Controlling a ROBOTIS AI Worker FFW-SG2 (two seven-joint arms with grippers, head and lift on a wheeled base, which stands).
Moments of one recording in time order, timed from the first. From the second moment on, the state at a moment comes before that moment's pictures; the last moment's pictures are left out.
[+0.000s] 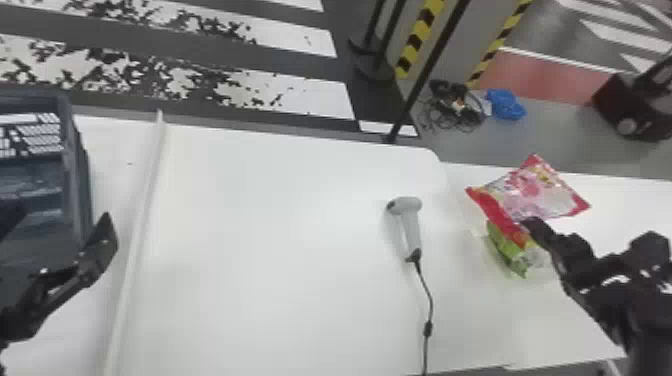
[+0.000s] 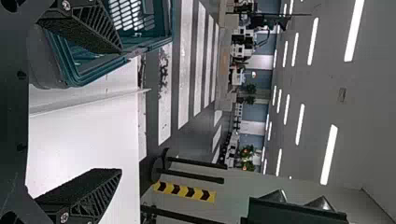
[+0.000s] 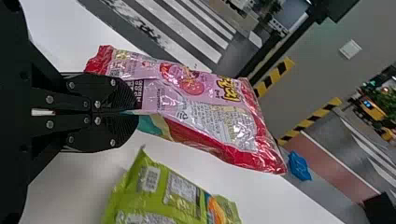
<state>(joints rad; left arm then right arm) 0.59 0.07 0.02 -2.12 0.12 0.12 -0.21 -0.05 -0.37 -0.91 -1.28 -0.76 0.79 0.20</state>
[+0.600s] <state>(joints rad) 0.58 0.08 0.02 -2.11 0.12 0.11 -0.21 -0.07 -0.41 -0.84 -1.11 -0.75 0.52 0.11</state>
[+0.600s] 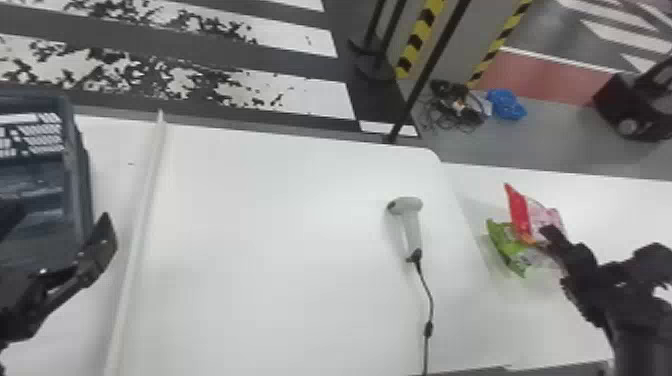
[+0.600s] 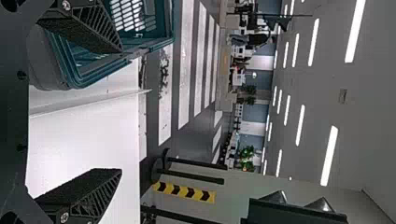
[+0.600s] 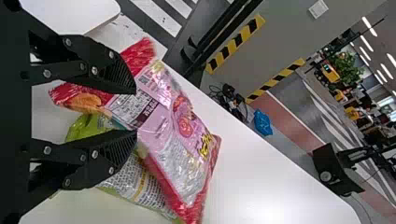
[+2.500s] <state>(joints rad) 0.59 0.07 -0.02 -2.14 0.09 0.11 -0.16 0.57 -0.09 0.00 -1.93 -0.13 -0.23 -0.06</state>
